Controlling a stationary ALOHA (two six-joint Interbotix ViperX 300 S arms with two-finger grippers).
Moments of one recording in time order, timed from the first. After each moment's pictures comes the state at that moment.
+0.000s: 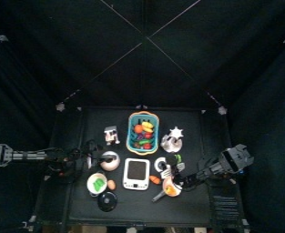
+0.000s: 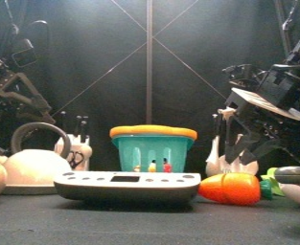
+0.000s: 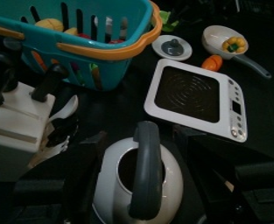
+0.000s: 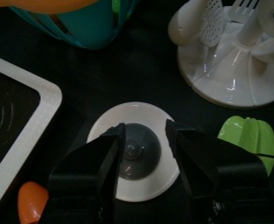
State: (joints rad) left arm 0.16 -0.83 1.35 -0.33 -0.14 0.24; right arm 0.40 0.04 0.82 -1.14 0.97 2.39
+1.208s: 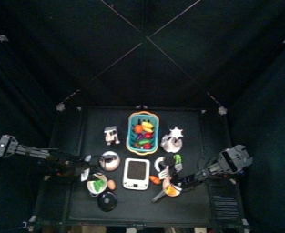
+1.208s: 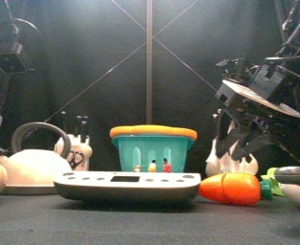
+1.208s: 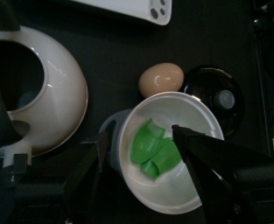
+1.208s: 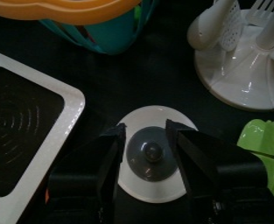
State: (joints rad) left arm -0.10 -0.72 1.29 -0.51 0.33 0.23; right arm 0.39 0.06 0.77 -1.15 0.97 2.39
